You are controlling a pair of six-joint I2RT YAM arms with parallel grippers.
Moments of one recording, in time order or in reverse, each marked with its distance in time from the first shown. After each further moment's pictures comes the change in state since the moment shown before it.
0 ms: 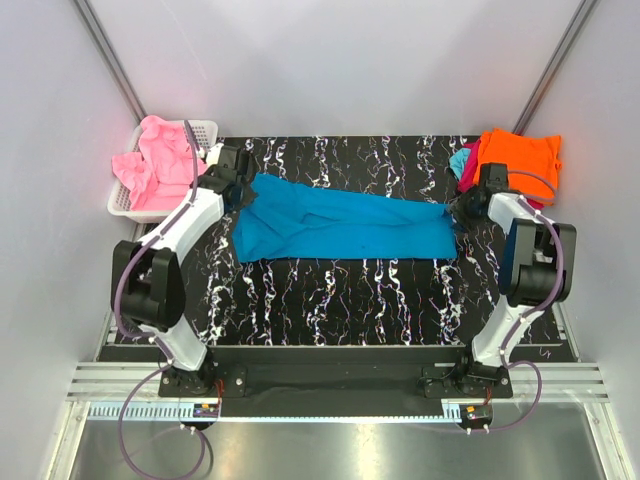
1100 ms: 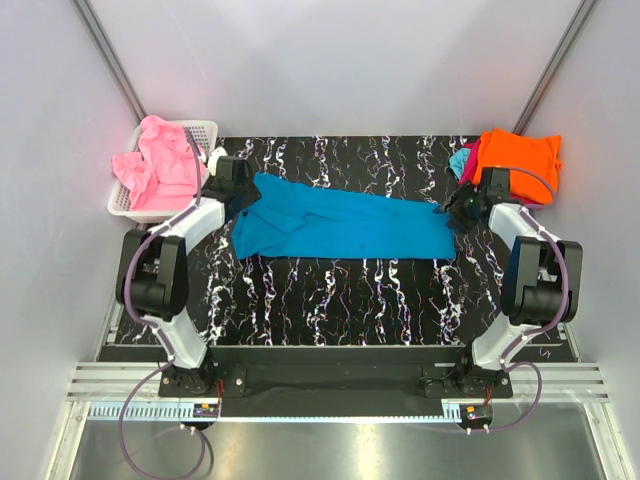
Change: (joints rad) left arm 0.049 0.111 -0.127 0.390 0.061 0.064; right arm 0.017 -0.125 -0.110 0.106 -0.133 -0.068
